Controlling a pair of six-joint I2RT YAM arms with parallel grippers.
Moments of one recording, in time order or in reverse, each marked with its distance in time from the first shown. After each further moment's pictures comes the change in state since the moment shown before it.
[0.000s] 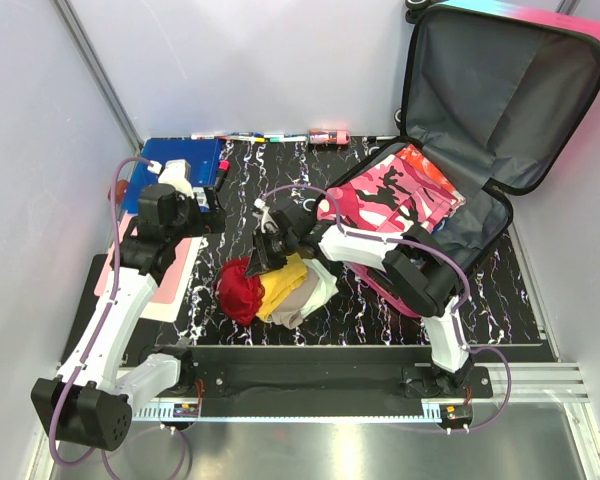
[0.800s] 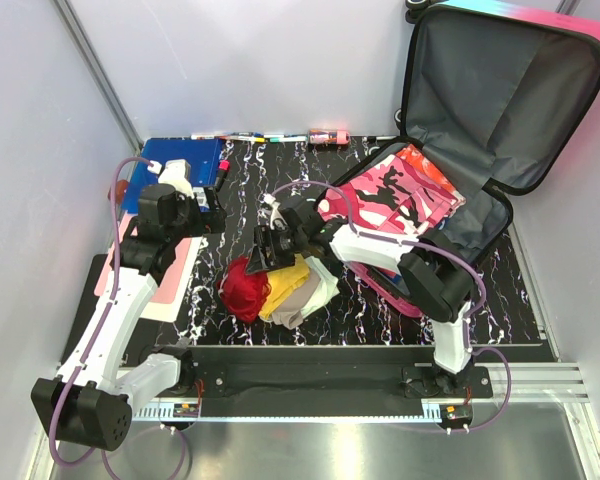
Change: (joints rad) left arm 0.000 0.000 0.000 0.000 0.000 0.000; right arm -0.026 -0.093 -0.076 -0.007 0.031 -0.004
